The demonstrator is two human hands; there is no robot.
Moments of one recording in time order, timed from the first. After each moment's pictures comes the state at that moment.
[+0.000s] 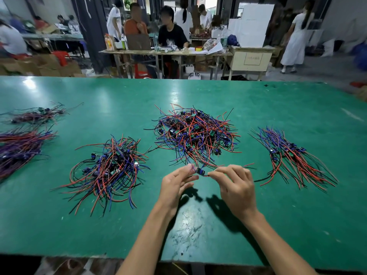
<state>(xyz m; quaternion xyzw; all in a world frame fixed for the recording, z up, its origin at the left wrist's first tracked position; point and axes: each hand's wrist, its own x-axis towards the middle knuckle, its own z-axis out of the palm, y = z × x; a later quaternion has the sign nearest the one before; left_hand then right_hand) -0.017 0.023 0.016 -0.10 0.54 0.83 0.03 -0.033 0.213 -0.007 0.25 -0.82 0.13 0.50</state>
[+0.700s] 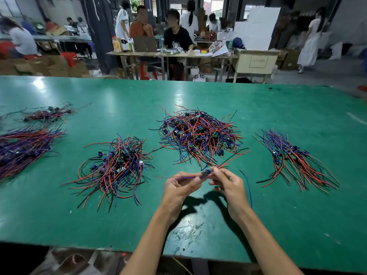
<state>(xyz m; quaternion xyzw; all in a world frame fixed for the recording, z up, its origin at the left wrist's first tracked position) 0.002 0.023 0.004 -0.01 0.49 0.87 0.01 -0.022 0.181 0.009 -0.05 -0.63 0.78 -0.02</state>
